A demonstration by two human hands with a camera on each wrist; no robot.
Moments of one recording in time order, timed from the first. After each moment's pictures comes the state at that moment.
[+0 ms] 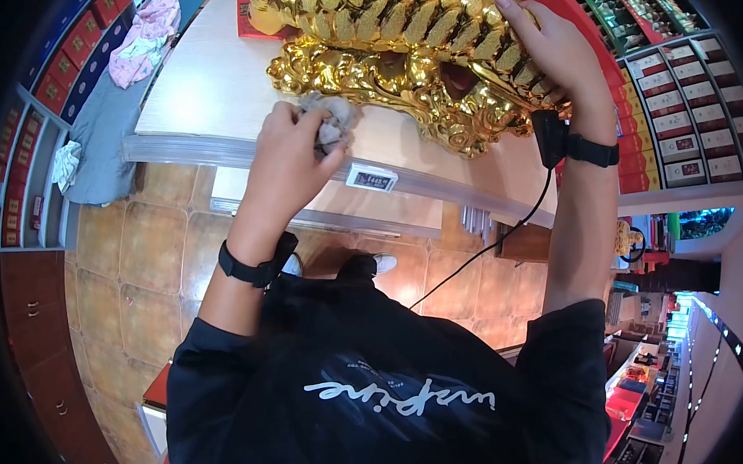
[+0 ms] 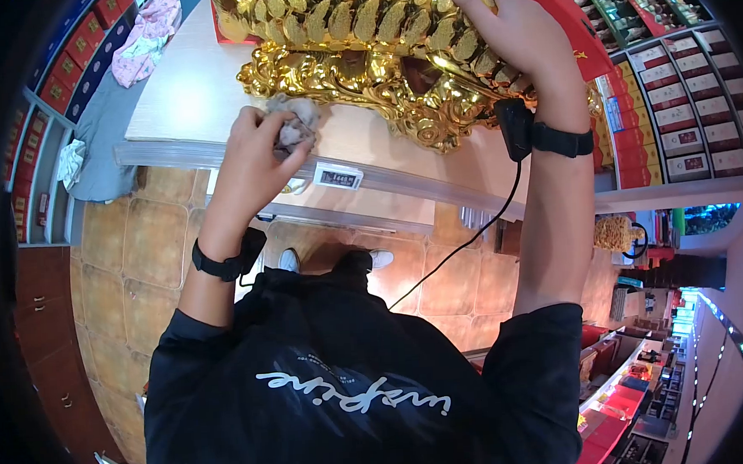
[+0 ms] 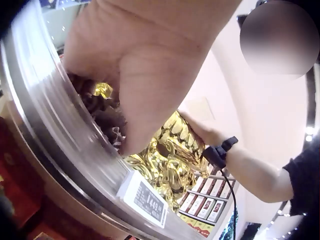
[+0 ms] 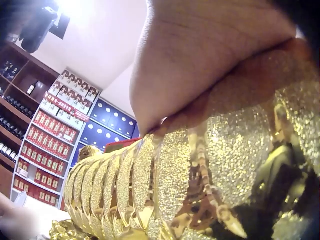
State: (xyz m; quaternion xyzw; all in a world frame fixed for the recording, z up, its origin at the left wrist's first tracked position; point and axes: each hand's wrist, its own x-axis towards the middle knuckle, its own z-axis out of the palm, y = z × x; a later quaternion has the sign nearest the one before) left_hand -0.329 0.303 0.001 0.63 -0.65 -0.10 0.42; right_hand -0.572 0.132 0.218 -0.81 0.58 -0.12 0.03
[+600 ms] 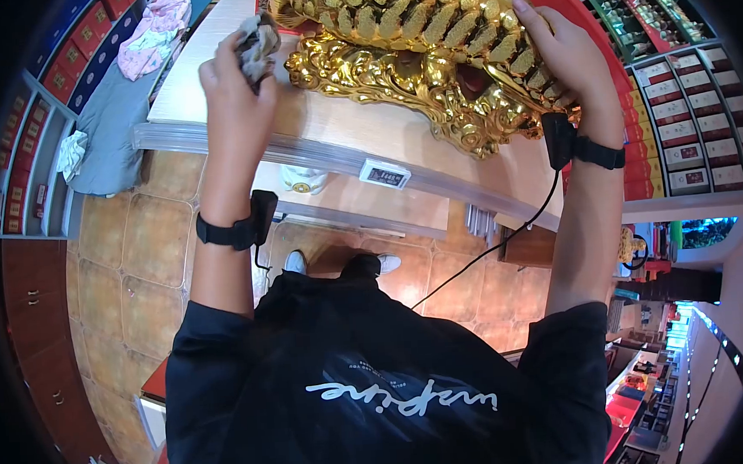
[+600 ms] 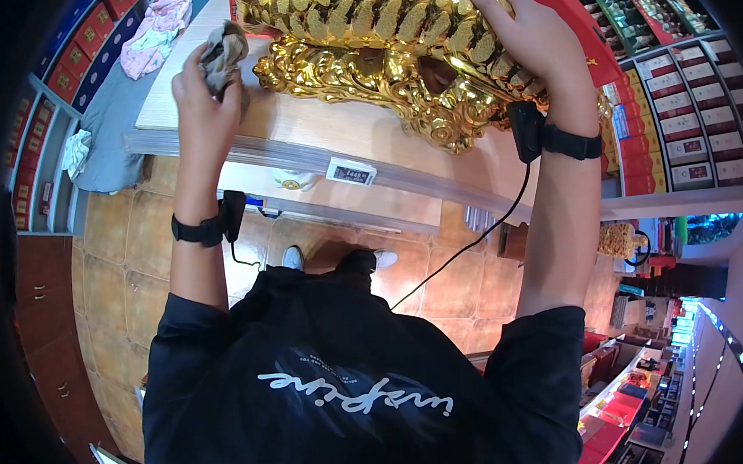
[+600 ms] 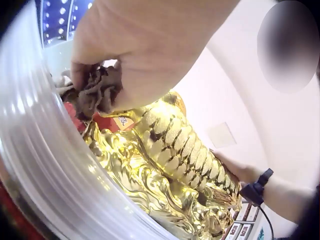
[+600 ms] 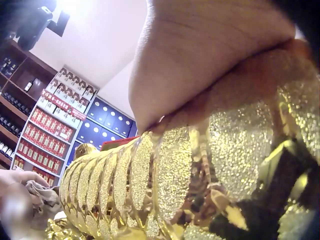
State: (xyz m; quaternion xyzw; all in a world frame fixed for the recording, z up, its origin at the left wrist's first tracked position) left_hand -0.260 0.271 0.002 0.66 -0.49 0.07 0.57; right_hand -0.568 0.135 0.217 -0.78 0.61 -0.12 0.03
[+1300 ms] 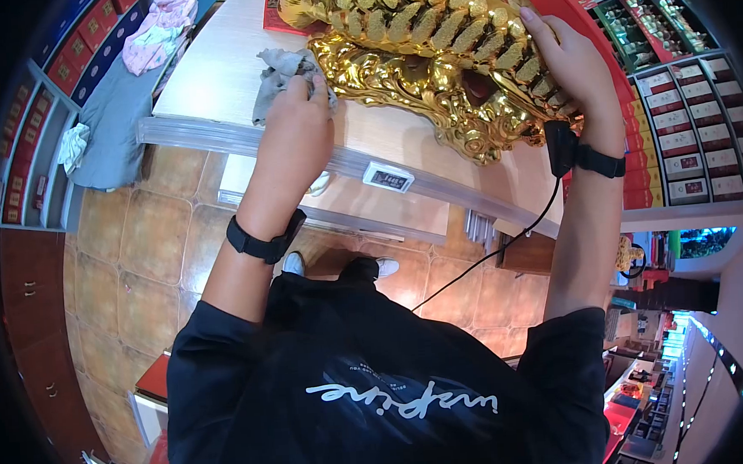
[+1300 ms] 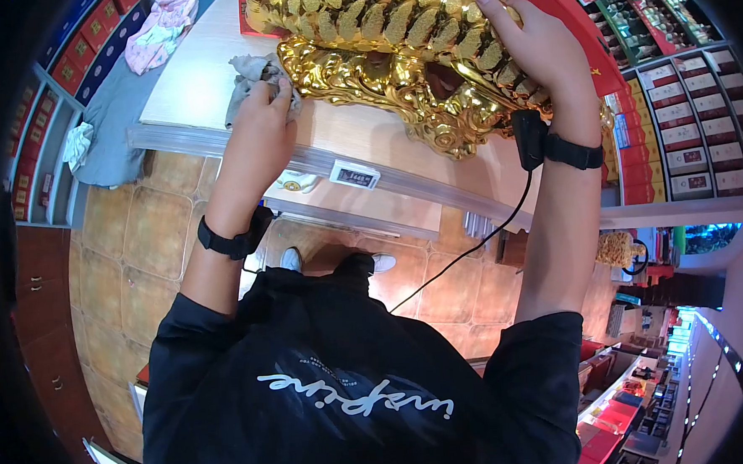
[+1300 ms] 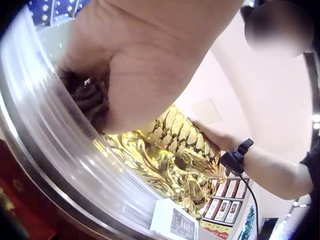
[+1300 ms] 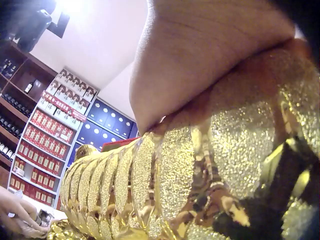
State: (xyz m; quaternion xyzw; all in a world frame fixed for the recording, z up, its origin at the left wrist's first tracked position) left_hand -0.309 0.283 -0.010 0.66 -0.65 0.00 0.37; right_hand -0.573 0.130 0.212 -0.81 0.57 -0.15 0.01
